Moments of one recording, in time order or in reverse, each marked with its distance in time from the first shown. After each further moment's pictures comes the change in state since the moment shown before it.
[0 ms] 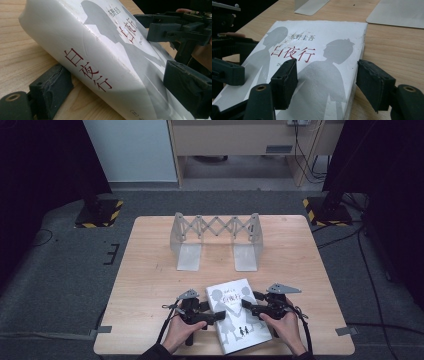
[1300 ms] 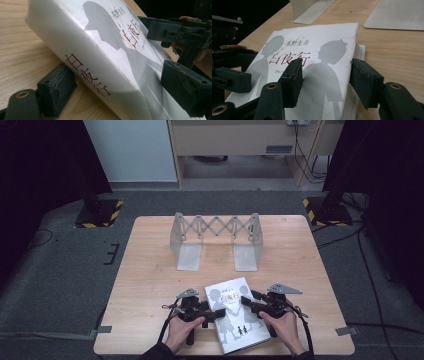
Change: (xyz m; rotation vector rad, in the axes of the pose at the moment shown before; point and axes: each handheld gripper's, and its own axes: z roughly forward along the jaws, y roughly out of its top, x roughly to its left) left arm 0.001 0.003 0.000 -0.003 0.018 -0.044; right arm 0.001 -0.002 0.003 -0.064 -0.003 0.057
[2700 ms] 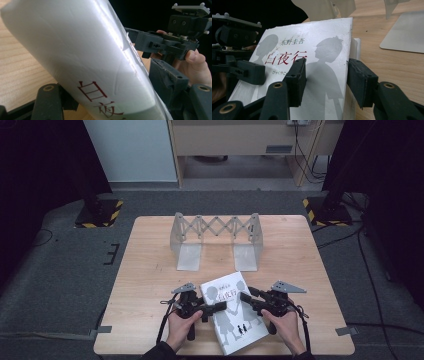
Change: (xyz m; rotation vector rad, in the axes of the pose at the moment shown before) left arm -0.011 0.020 -0.010 -0.084 -0.114 0.014; right arm 0.004 0.012 -0.008 -0.097 0.120 -0.009
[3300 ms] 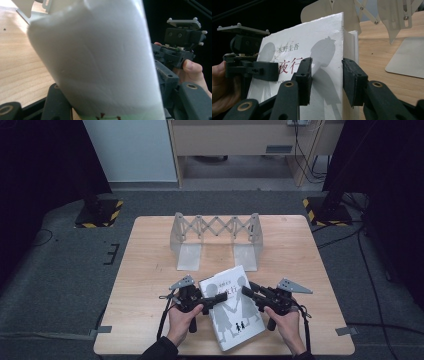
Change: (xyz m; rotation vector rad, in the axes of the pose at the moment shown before) left arm -0.011 0.022 -0.003 -0.099 -0.023 0.095; right arm 0.005 0.012 -0.009 -0.137 0.057 -0.013
